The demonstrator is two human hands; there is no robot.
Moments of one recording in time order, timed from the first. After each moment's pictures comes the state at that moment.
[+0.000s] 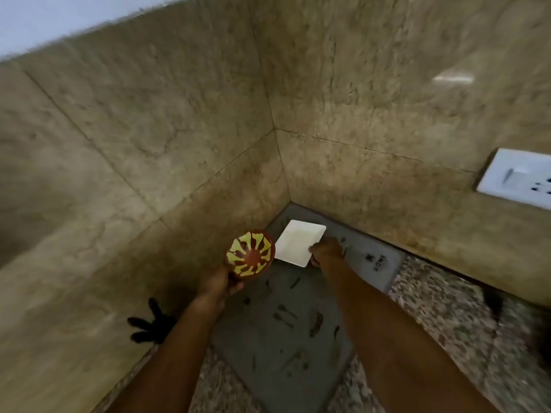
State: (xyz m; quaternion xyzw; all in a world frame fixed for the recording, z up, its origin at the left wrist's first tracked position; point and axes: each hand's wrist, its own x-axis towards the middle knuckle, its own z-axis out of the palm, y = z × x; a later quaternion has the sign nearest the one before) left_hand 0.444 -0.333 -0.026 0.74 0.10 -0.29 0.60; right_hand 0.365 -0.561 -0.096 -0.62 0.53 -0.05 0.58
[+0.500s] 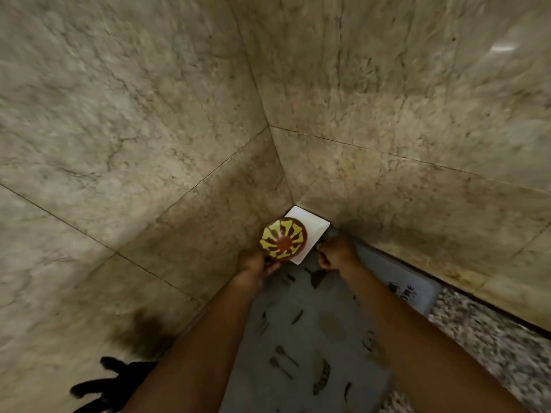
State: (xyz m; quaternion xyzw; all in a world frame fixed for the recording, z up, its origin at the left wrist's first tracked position) left_hand 0.515 -0.505 -0.080 0.73 0.08 -0.33 0.60; right_hand 0.440 -0.663 -0.151 -0.53 0.47 -0.03 0.71
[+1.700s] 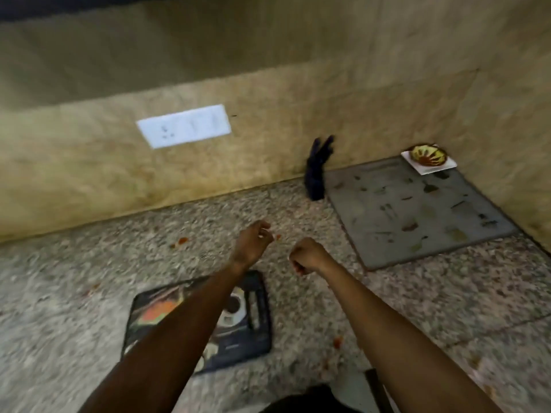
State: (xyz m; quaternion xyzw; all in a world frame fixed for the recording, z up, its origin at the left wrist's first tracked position) left_hand 0.247 -0.029 -0.056 0.90 -0.03 -0.13 0.42; right_hand 0.216 -0.205 -0.075 -0.82 0.14 0.28 0.48
